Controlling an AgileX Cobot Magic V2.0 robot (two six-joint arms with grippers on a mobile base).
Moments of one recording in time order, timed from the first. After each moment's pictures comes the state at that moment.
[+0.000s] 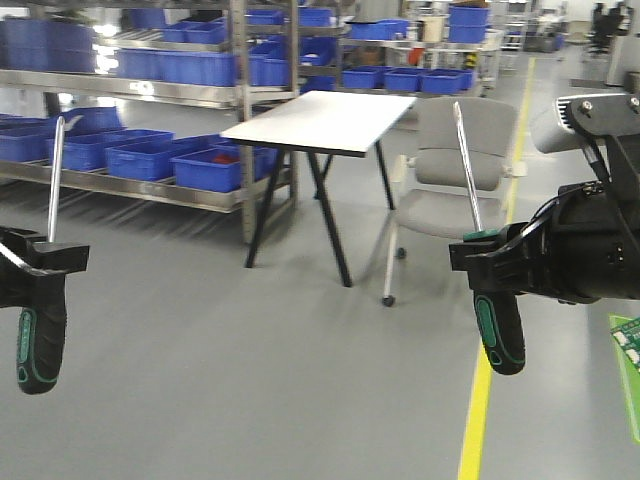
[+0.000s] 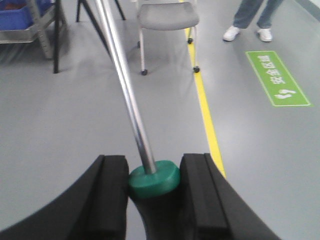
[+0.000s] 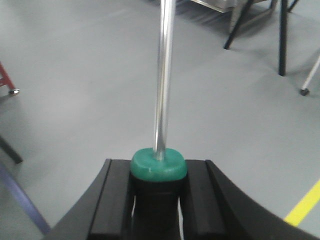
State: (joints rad) left arm -0.17 1.15 -1.21 -0.42 0.60 0.43; right arm 0.25 1.24 -1.31 0.39 0.65 -0.35
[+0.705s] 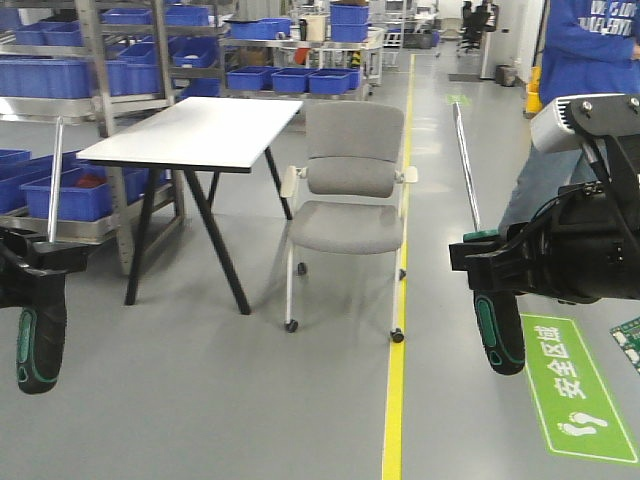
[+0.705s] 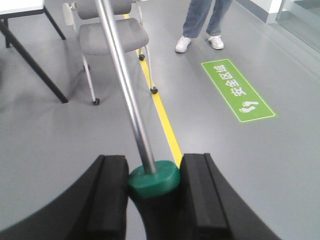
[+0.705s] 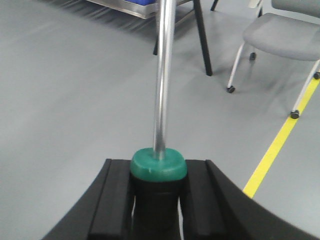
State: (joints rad) left arm -0.17 1.15 -1.21 -0.42 0.60 0.43; right arm 0.25 1.24 -1.31 0.39 0.65 -0.35
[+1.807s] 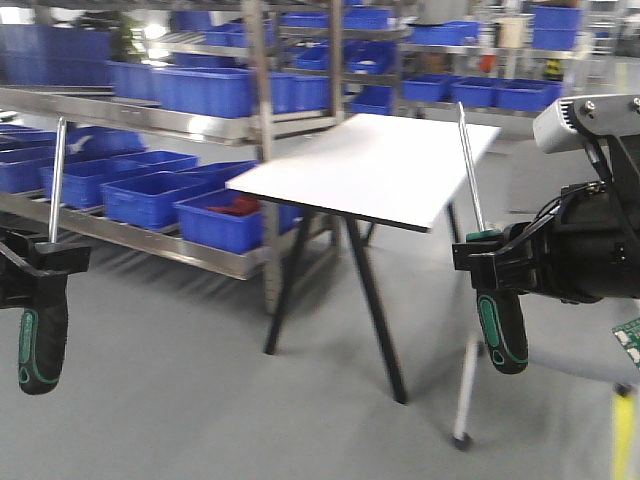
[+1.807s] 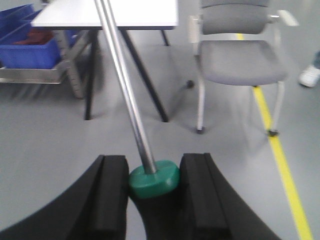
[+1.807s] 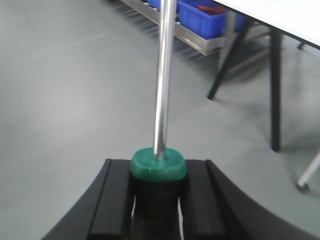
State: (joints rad) left arm -0.17 1.15 -1.21 -0.42 0.60 0.43; right arm 0.25 1.24 -1.31 0.39 0.65 -0.35
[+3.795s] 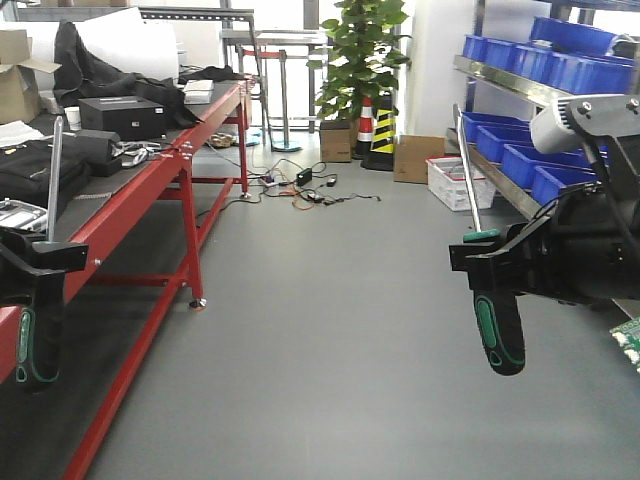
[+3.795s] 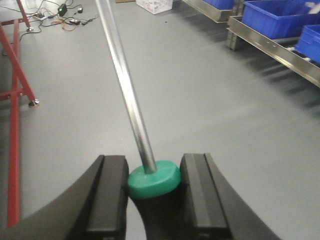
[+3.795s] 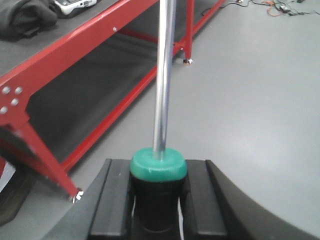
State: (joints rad) left arm -0.17 1.15 -1.21 -0.42 0.60 0.43; right arm 0.25 1.24 -1.31 0.39 0.66 -0.35
